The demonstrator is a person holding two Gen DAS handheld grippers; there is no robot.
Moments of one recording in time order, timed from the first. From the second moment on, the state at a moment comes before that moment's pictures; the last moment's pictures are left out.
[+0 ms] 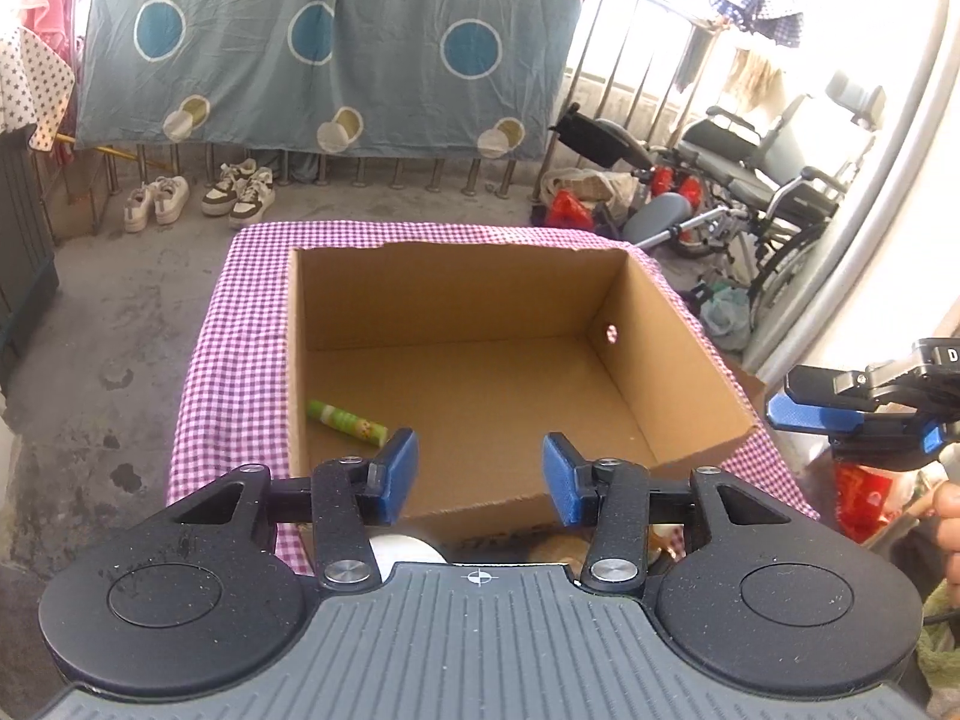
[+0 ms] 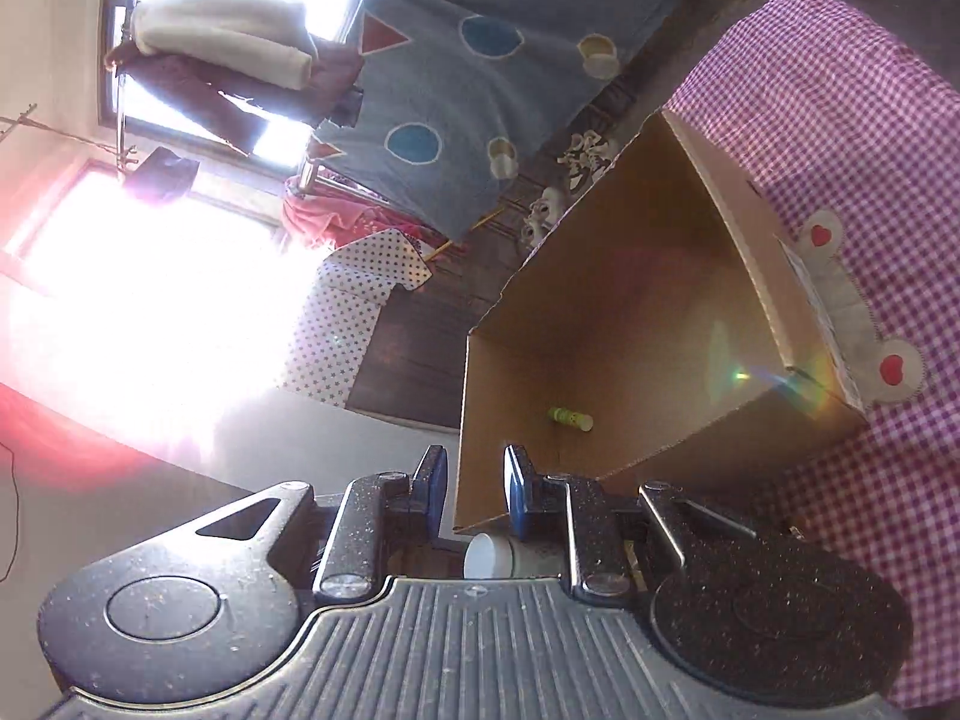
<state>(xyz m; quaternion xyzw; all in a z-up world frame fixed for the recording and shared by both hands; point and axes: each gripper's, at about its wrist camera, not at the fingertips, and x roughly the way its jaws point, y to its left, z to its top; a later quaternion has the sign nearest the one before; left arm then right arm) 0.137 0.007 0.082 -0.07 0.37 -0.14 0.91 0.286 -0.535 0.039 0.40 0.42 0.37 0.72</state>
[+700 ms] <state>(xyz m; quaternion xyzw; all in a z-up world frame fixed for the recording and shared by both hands) 0.092 -0.153 -0.049 0.14 0.45 -0.25 0.85 0.210 -0.582 -0.119 0.46 0.51 0.22 0.69</state>
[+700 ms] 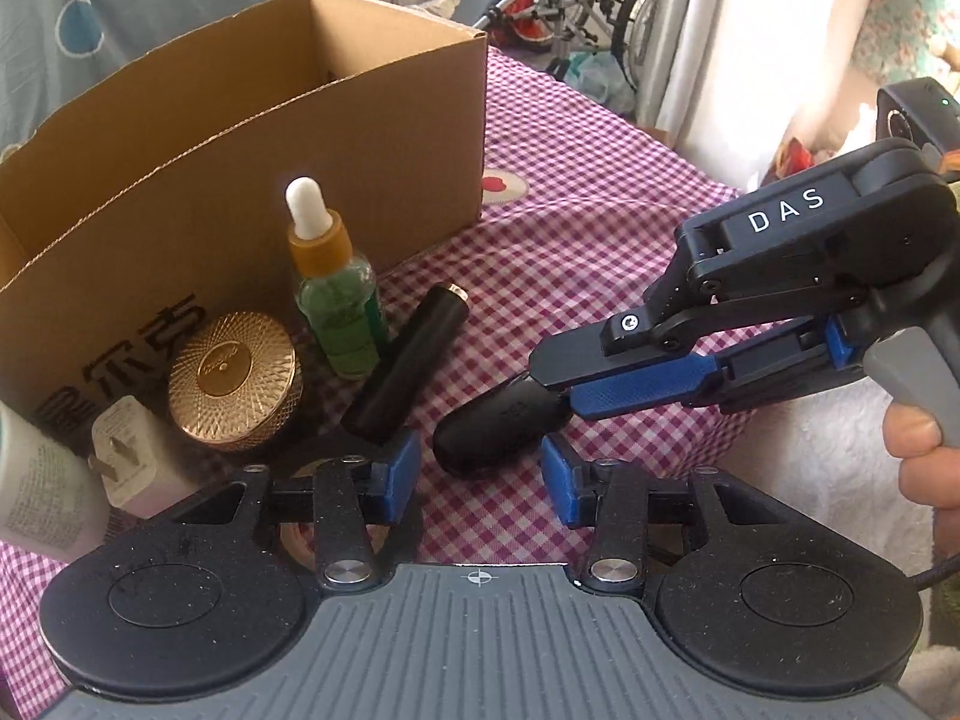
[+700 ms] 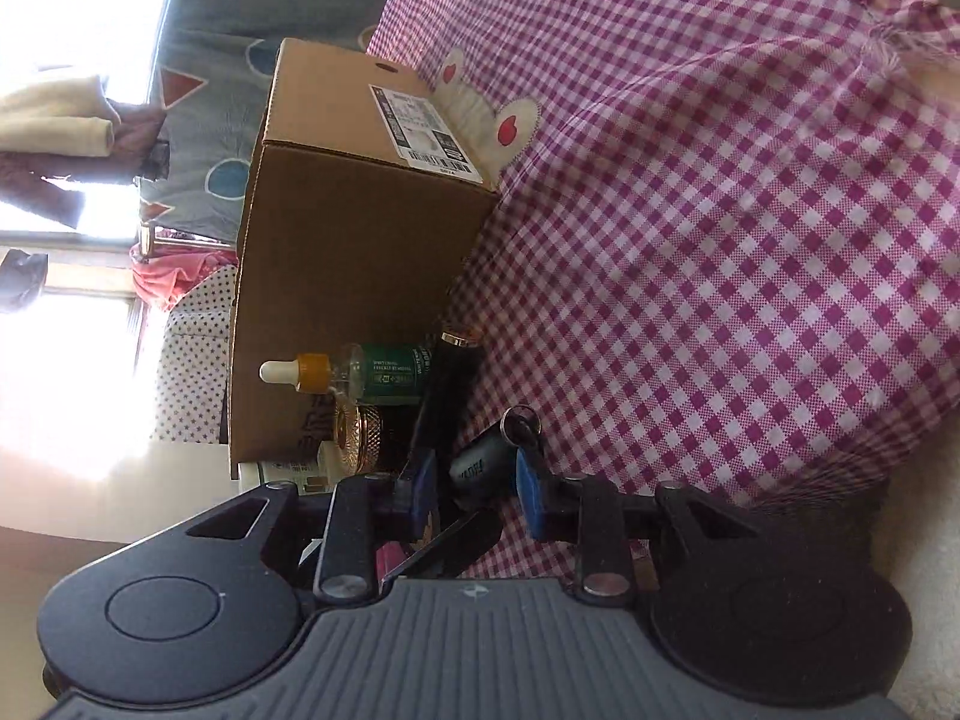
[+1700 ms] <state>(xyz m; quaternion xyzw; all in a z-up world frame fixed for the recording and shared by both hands) 0.102 -0.153 -0.054 0.07 0.47 -0.28 0.83 0.233 -0.551 -0.128 0.44 0.50 0.25 0.70</state>
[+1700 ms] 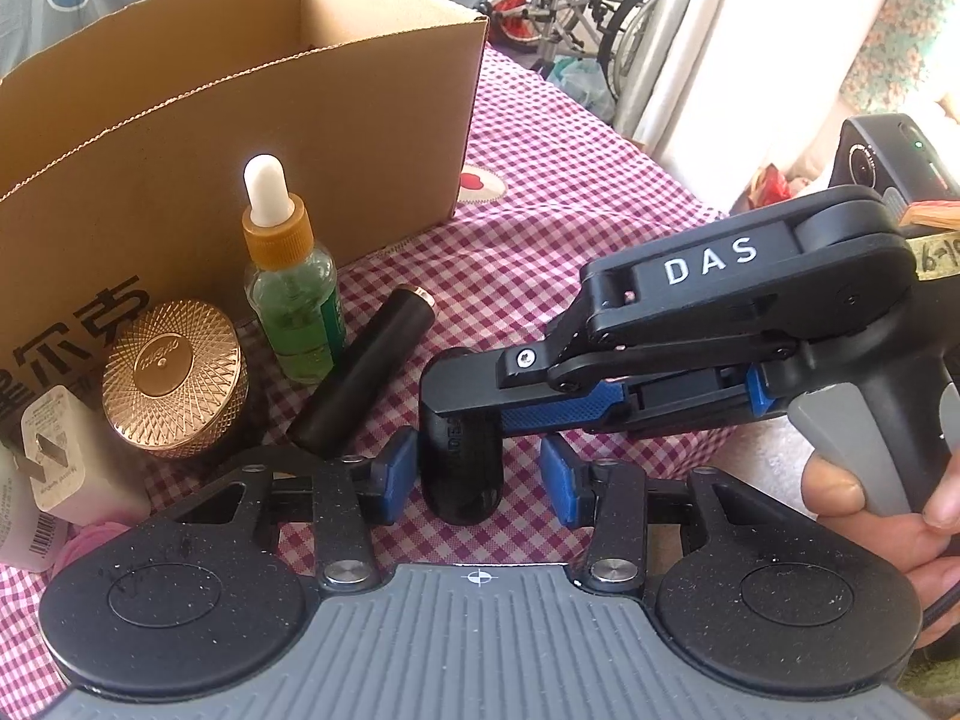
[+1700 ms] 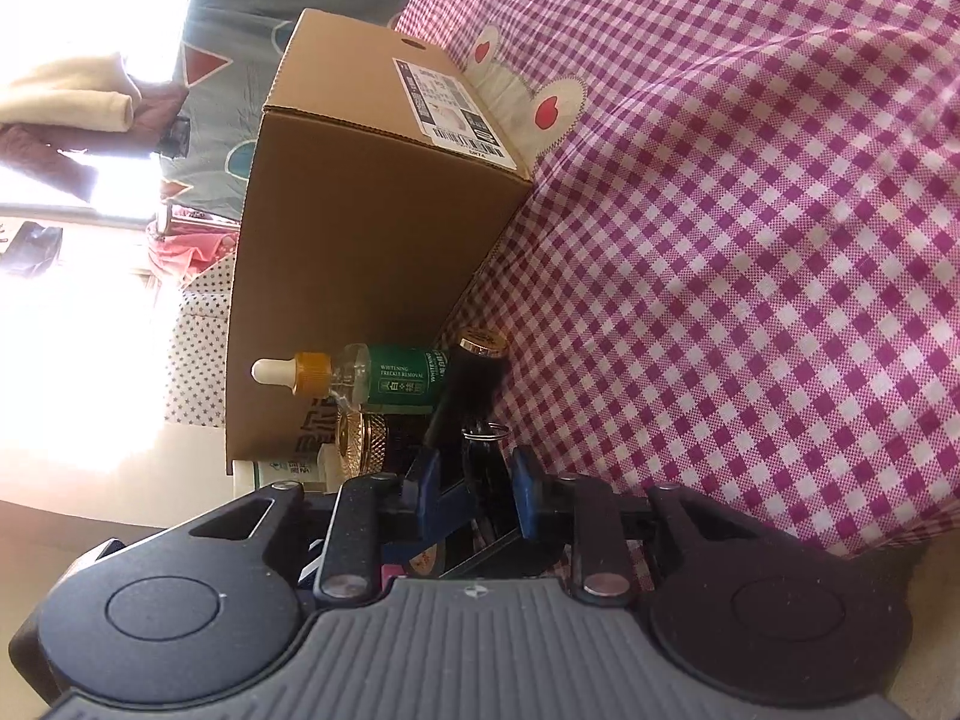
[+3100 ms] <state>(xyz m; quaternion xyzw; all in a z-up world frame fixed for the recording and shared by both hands) 0.254 0.002 0.051 -0.01 0.46 -0.07 0.88 0.451 -0.296 0.018 0.26 0.55 0.38 0.70</state>
